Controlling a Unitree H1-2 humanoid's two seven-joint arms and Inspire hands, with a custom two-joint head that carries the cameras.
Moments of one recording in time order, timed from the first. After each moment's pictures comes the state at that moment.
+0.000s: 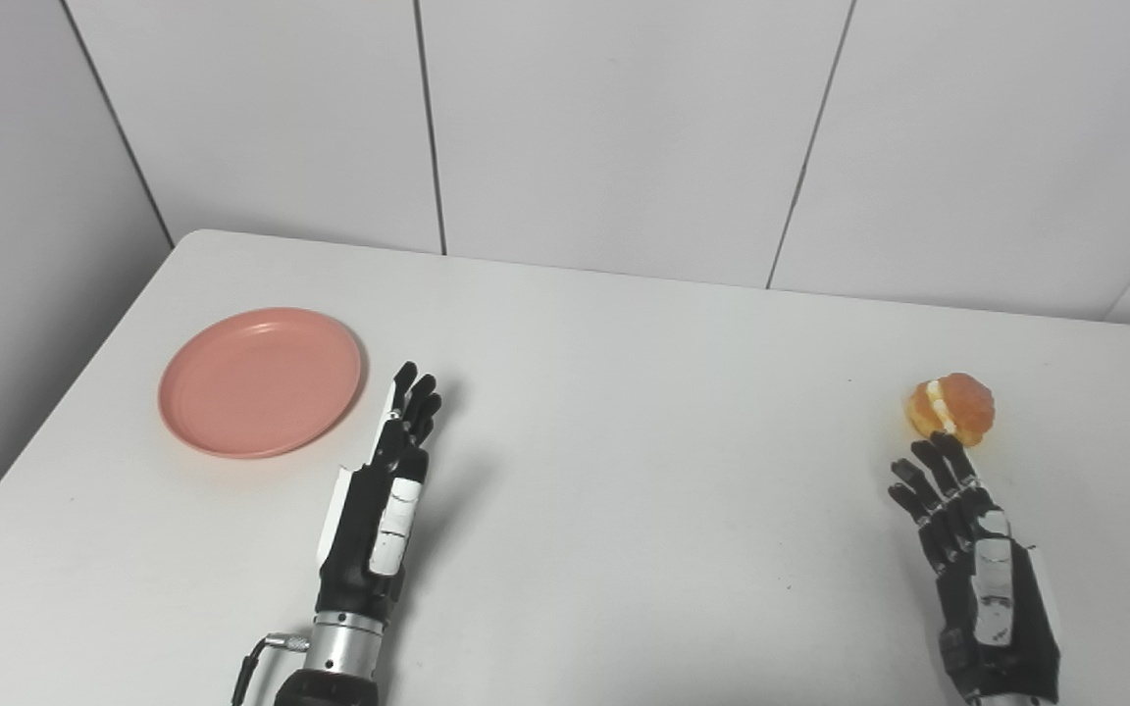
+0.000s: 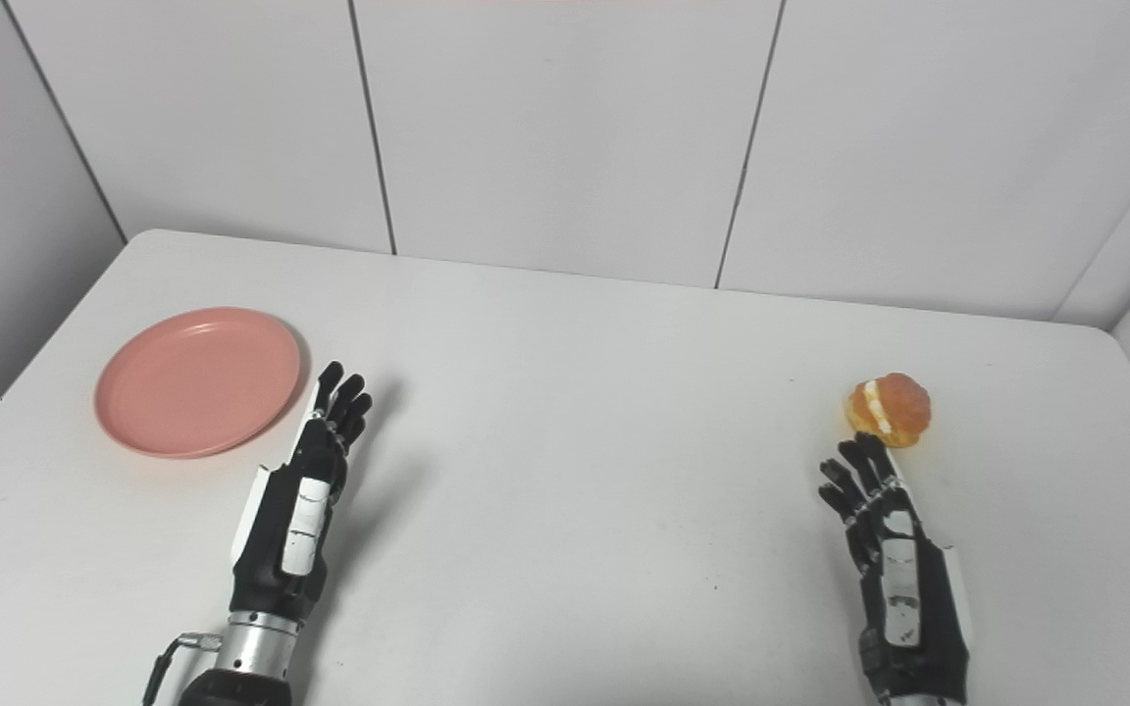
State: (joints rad) left arm 0.03 -0.01 0.02 -0.08 0.03 -0.26 -0.04; right arm -0.01 -0.10 -0.09 0.03 0.25 -0.23 0.14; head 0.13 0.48
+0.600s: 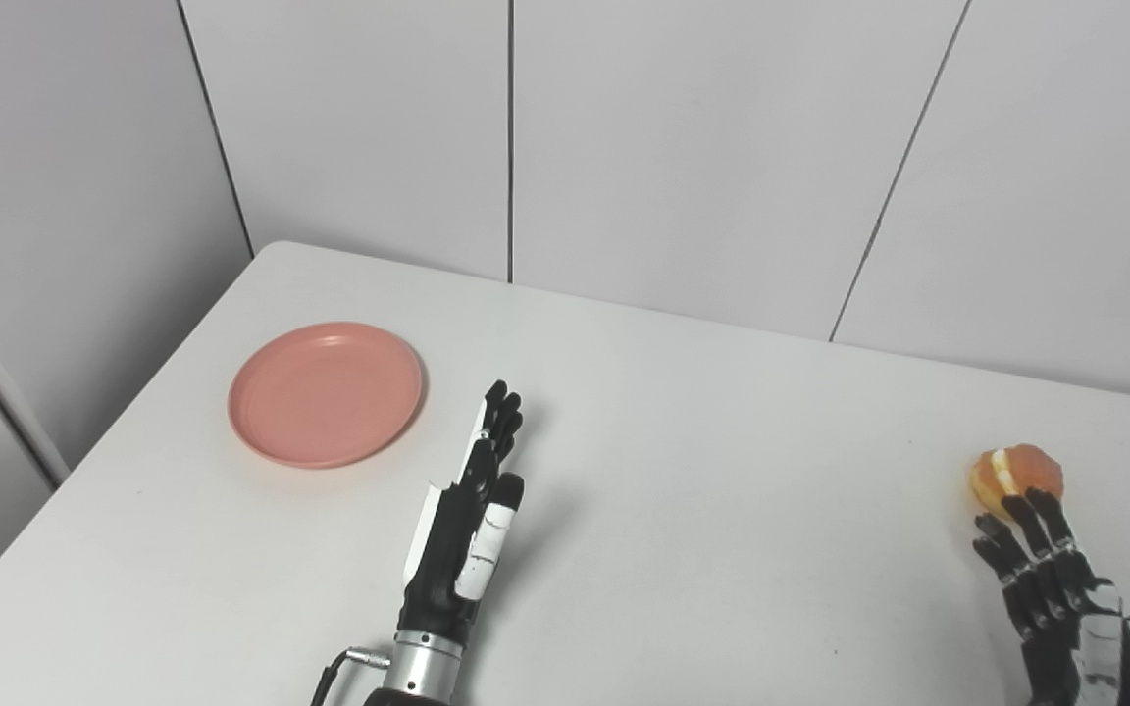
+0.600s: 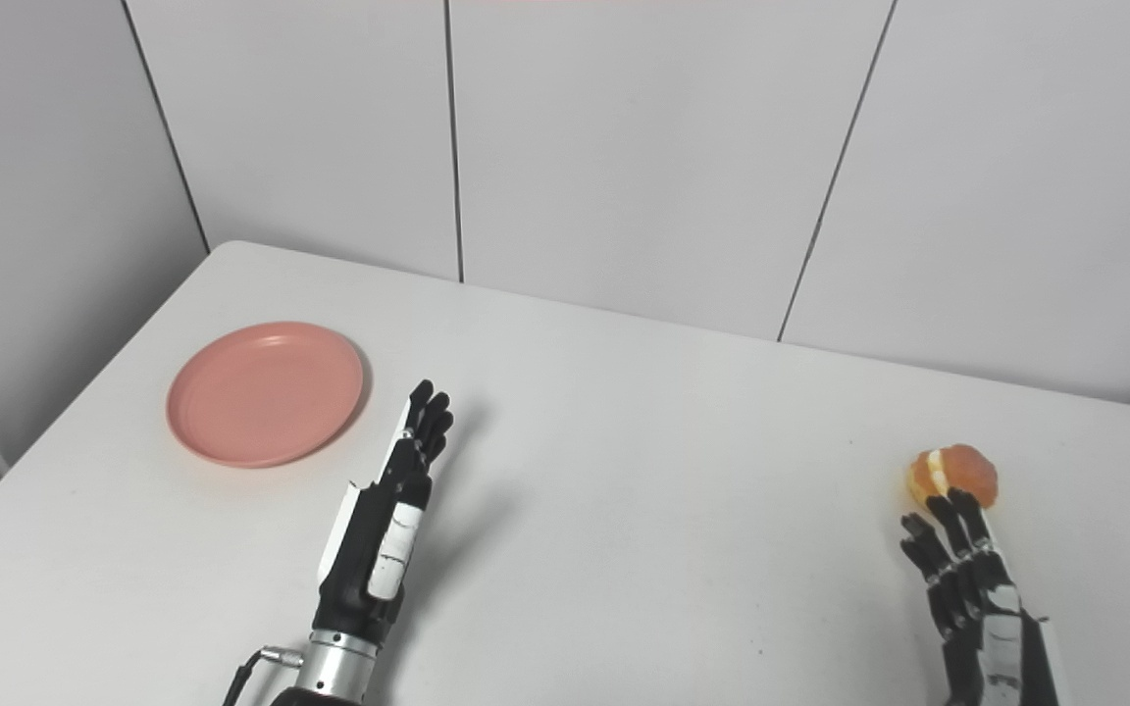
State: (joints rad) left arm 0.00 -0.05 -0.03 -0.03 0.12 -0.34 0.04; right arm -0.05 -0.15 -0.12 0.12 0.33 -0.28 0.23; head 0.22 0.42
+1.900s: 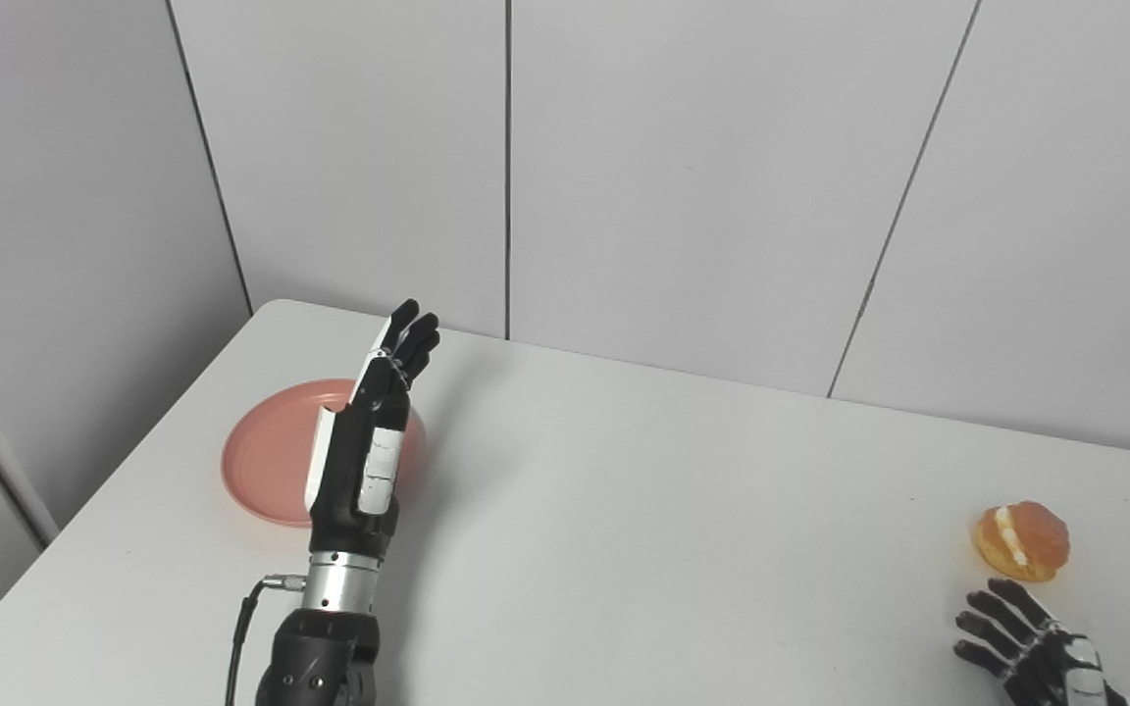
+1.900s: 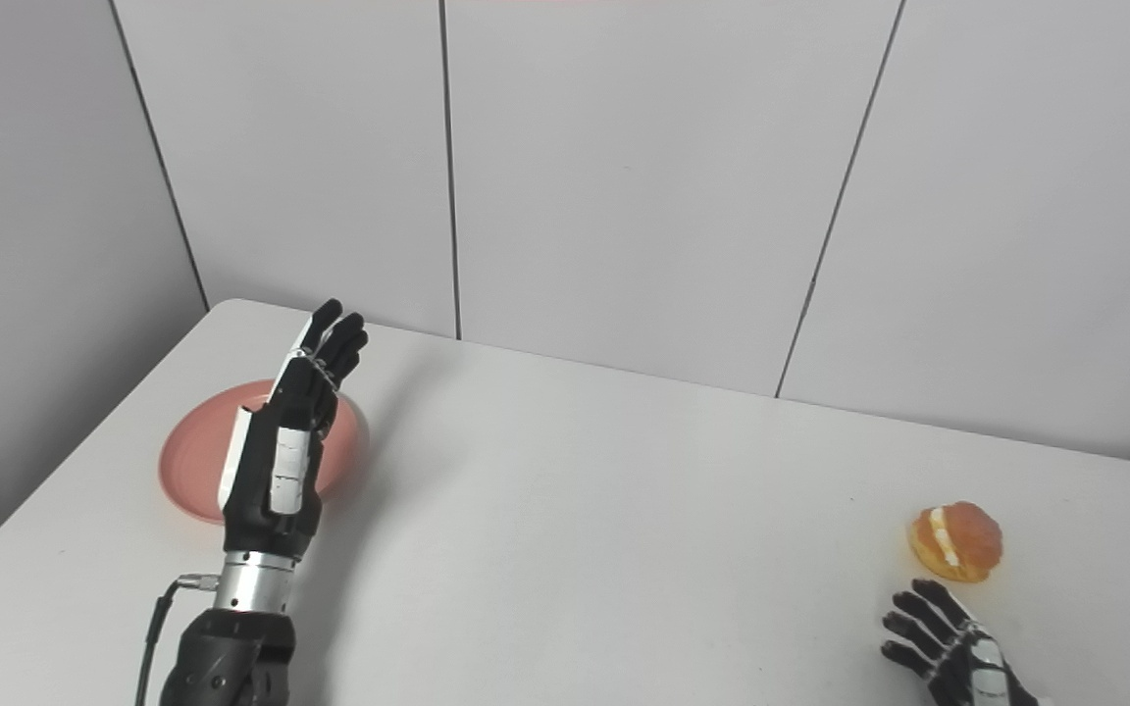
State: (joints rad) left arm -0.23 0.14 0.14 -0.11 -0.07 -0.24 0.03; right arm -0.02 -0.14 -0.11 0.06 0.21 -0.13 0.15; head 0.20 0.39
